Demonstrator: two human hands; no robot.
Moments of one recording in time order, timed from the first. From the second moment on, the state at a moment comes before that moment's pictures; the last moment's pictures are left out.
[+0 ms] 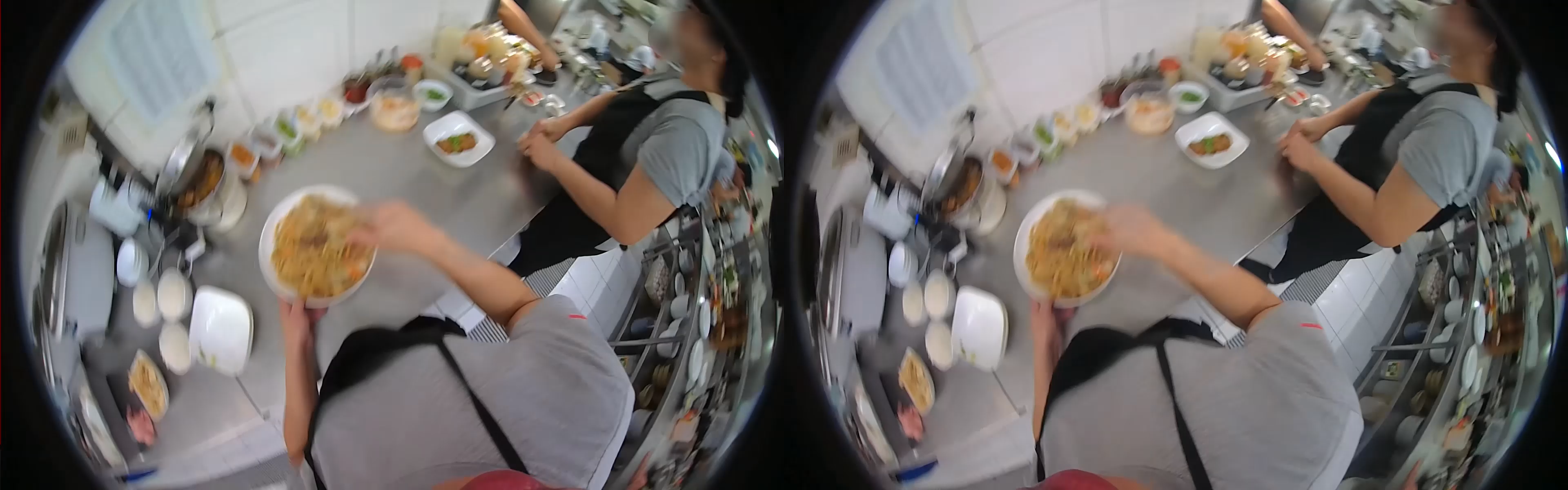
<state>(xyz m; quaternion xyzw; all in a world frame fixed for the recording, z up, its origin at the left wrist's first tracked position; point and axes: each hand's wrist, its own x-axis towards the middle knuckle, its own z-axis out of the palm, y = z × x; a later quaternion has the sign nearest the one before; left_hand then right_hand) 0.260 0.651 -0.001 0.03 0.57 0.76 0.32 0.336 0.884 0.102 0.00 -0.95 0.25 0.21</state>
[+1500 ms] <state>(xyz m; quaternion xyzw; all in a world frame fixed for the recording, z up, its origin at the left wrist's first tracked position) 0.225 0.678 0.036 0.16 0.94 0.30 -0.07 0.057 0.985 0.035 -0.22 -0.61 0.76 0.05</state>
